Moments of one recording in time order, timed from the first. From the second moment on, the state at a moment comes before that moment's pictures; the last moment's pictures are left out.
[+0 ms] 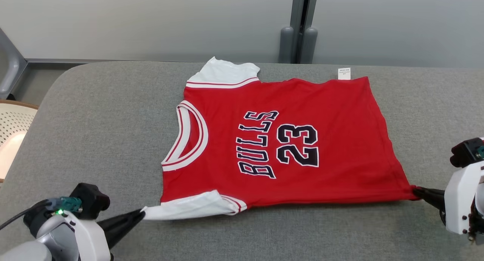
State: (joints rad) left arm -0.41 0.93 -1.04 -0.02 -0.96 -0.13 0.13; right arm -0.61 -0.89 1.14 0.41 1.30 0.13 0.38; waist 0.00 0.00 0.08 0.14
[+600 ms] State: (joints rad) left arm -0.71 0.79 -0.96 0.14 -0.84 -0.11 0.11; right arm -0.80 -0.82 1.10 0.49 1.19 0.13 0.28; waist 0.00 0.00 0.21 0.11
